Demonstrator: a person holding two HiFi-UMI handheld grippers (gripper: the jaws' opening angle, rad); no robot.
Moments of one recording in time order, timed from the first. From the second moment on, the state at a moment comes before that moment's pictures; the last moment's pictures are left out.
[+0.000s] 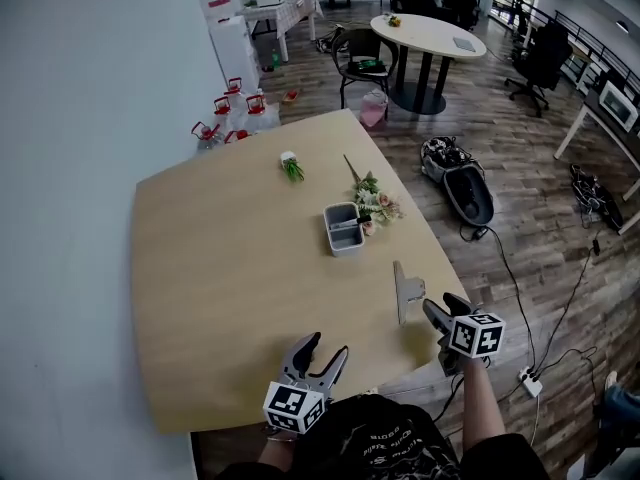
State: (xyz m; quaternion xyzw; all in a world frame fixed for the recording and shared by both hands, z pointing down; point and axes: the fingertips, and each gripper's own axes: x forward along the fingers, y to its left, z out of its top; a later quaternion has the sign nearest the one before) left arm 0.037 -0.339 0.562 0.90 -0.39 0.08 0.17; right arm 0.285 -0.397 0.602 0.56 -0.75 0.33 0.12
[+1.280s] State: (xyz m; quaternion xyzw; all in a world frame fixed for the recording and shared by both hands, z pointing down) left arm 0.008 -0.336 0.575 0.84 -0.49 0.10 0.19; right arm 0.279 -0.470 0.661 0.51 -0.72 0.46 0.08
